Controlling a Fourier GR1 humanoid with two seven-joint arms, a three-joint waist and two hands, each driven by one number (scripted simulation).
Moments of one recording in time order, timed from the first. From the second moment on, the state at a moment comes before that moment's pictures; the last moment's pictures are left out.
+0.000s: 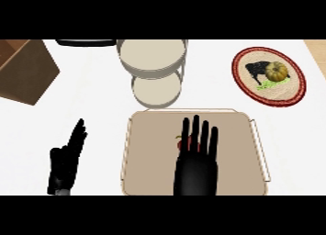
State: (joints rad) left arm 0.06 0.22 -0.20 -1.38 0.10 0.29 0.00; right arm -0.19 -0.02 0.85 -1.65 1.53 0.11 1.13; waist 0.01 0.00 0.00
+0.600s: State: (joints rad) left arm 0.07 0.20 -0.20 -1.37 0.07 0.29 0.00; right arm -0.30 -0.02 0.83 -1.50 1.37 0.13 1.18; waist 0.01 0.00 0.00
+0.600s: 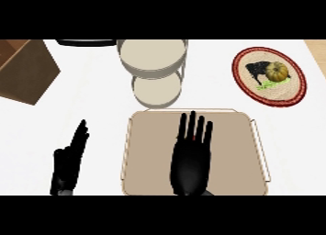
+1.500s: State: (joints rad) left arm 0.05 0.20 -0.18 -1.38 0.06 0.28 0.02; right arm -0.38 -0.02 0.78 -1.35 1.21 0.14 1.20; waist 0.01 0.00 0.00
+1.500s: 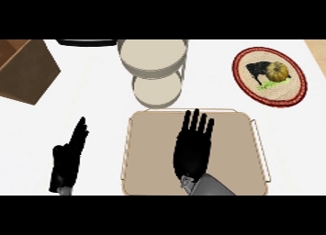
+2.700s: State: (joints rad) left arm 0.08 0.17 -0.17 -1.41 0.02 0.27 0.03; right arm -0.45 -0.01 0.74 -1.13 1.20 0.04 1.10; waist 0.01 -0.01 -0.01
